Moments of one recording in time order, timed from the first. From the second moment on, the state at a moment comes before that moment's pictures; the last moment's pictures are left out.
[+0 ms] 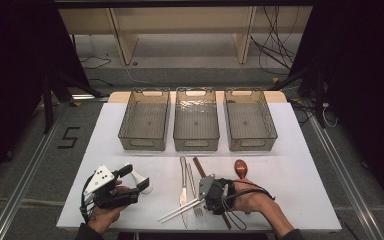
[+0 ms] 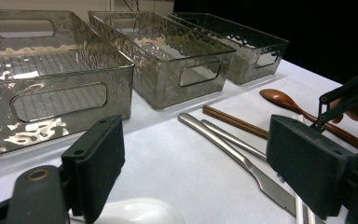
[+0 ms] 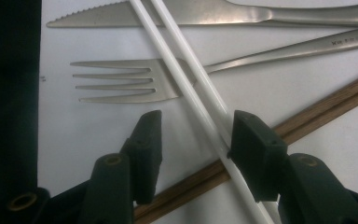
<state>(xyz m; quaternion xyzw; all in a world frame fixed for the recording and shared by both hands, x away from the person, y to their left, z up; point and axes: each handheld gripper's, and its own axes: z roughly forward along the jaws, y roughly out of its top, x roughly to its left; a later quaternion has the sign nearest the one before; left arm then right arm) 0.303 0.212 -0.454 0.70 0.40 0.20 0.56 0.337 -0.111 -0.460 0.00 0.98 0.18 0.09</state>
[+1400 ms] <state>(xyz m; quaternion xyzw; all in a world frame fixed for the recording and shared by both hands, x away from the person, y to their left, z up) 0.303 0.212 -0.454 0.70 0.40 0.20 0.56 0.337 -0.094 -0.456 -0.15 0.98 0.08 0.08</state>
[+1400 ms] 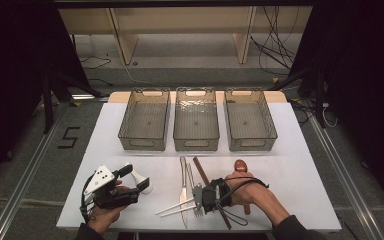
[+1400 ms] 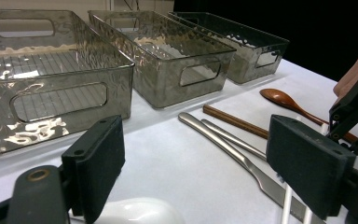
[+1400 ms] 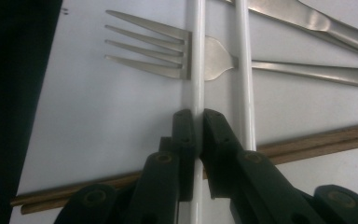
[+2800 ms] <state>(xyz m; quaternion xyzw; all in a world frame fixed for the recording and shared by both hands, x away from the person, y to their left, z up) 0.302 0.197 -0.447 0.69 0.42 0.15 0.57 0.350 -0.115 -0.428 0.07 0.95 0.29 0.10</state>
